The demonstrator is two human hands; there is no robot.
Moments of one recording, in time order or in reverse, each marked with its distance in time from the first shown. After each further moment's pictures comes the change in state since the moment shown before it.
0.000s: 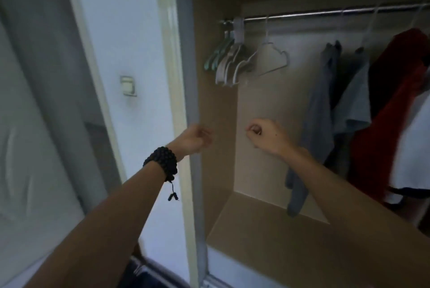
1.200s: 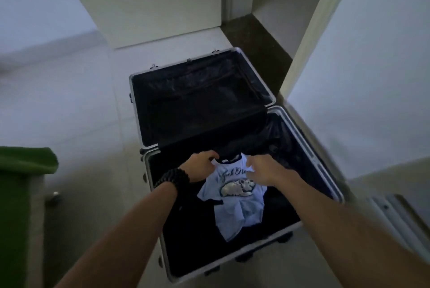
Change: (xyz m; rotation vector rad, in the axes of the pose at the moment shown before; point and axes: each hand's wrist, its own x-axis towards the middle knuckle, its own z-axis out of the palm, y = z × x) left_hand -0.242 -1.003 0.116 0.123 0.037 -0.964; right_hand -0.307 0.086 1.025 -0.123 -1.411 -0.131
